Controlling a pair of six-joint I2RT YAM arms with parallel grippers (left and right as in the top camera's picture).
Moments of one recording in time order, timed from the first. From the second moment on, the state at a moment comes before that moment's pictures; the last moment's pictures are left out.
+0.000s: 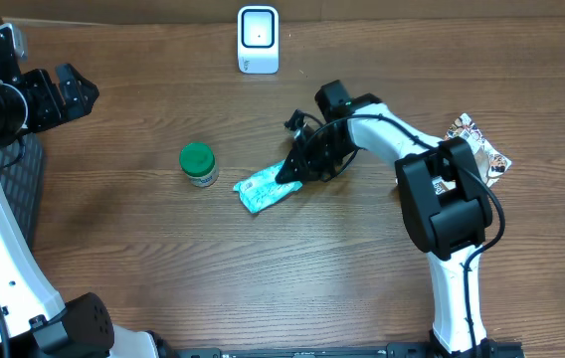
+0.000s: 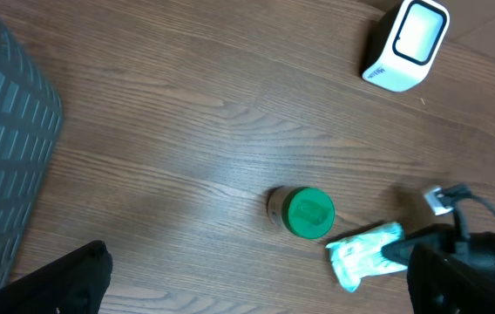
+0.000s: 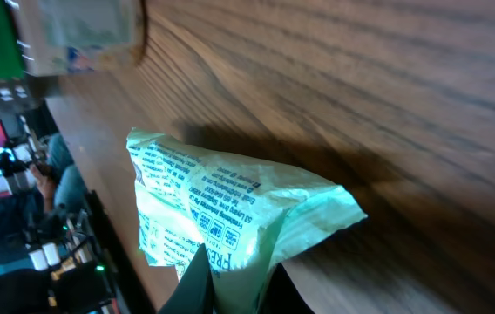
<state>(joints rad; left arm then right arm) 0.39 1.67 2.08 -1.45 0.30 -0.02 0.38 2.28 1.63 -0.86 -0.86 0.04</state>
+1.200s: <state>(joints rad) 0.39 1.67 2.08 -1.45 0.30 -0.02 0.62 1.93 1.66 -0.07 0.27 -0.18</state>
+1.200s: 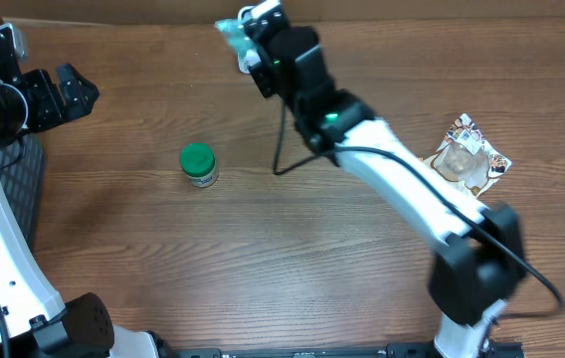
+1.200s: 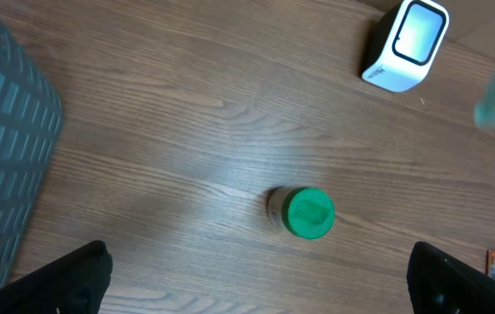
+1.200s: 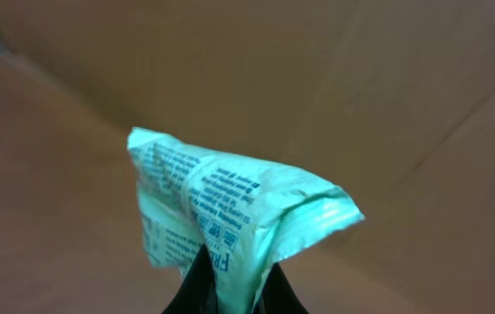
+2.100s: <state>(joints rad) 0.39 1.67 2.08 -1.45 0.30 -0.02 0.53 2.43 1.65 0.81 0.26 -1.18</state>
